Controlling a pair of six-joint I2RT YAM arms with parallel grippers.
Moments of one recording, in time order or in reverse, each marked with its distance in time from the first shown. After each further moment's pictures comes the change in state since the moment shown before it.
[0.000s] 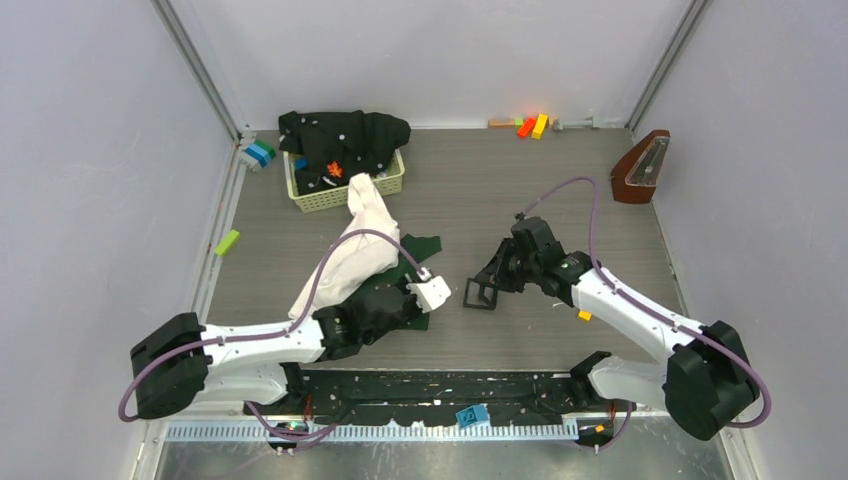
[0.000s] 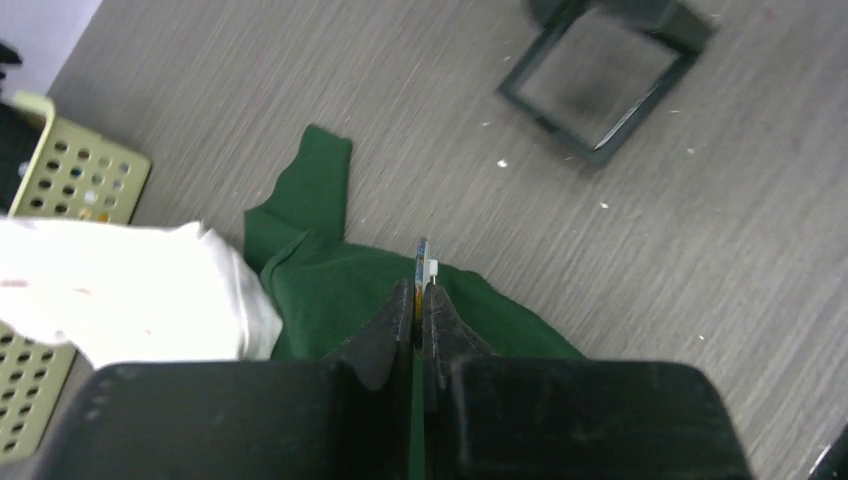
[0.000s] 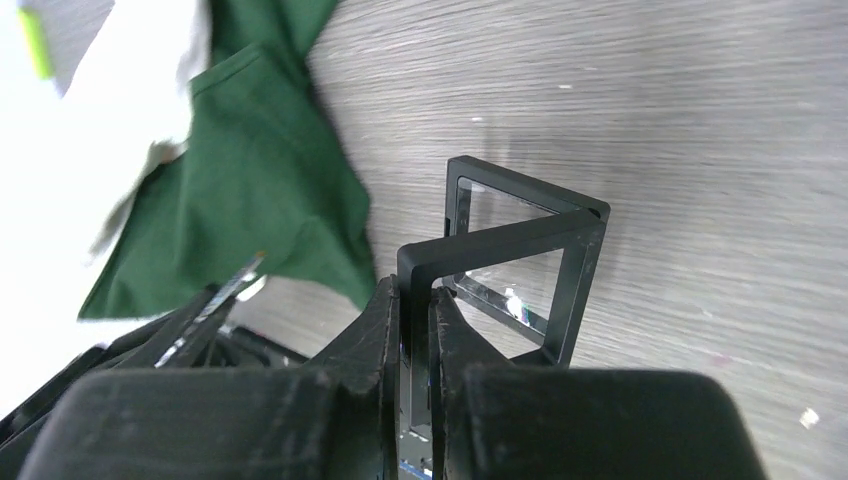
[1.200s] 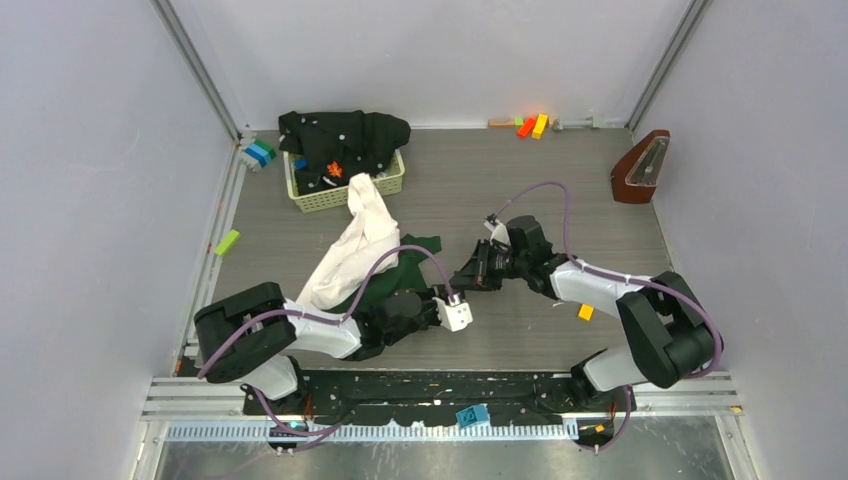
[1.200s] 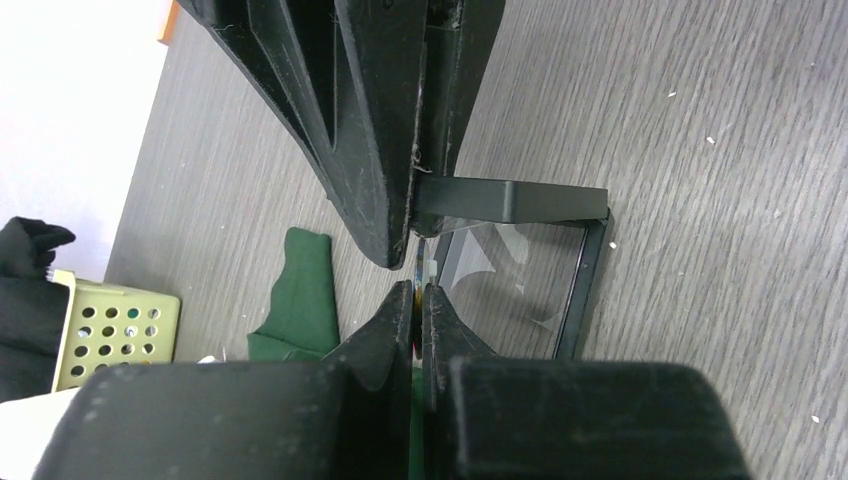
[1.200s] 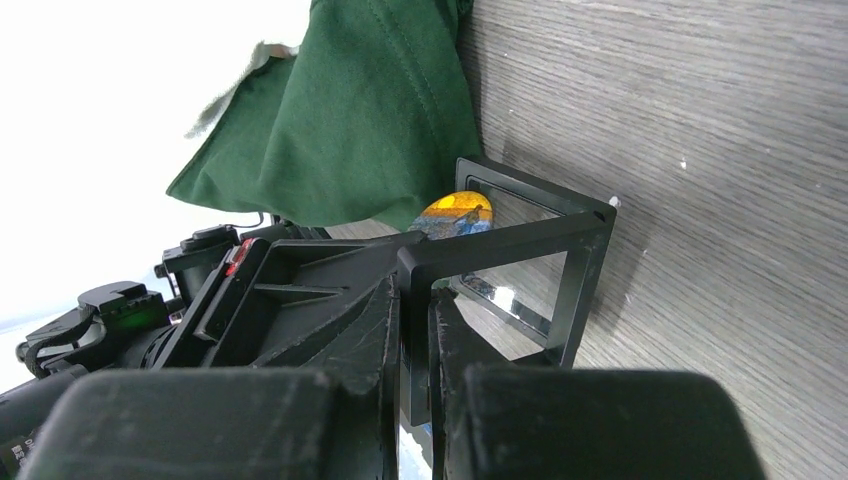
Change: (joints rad) left arm -0.001 0.364 -0.082 0.542 0.122 0.380; right arm -0.064 0.270 -0.109 0.559 -0.532 -0.076
